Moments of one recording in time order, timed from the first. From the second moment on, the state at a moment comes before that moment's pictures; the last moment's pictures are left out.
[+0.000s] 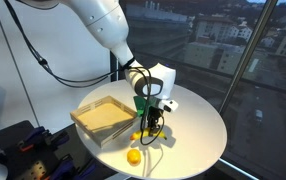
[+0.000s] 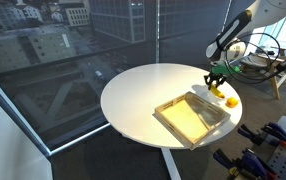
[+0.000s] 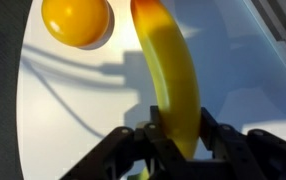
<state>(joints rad) -0.25 0.68 -0.17 -1.90 0.17 2.45 0.21</state>
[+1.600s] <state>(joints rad) -0.25 0.69 -0.17 -1.90 0.20 2.45 0.31</state>
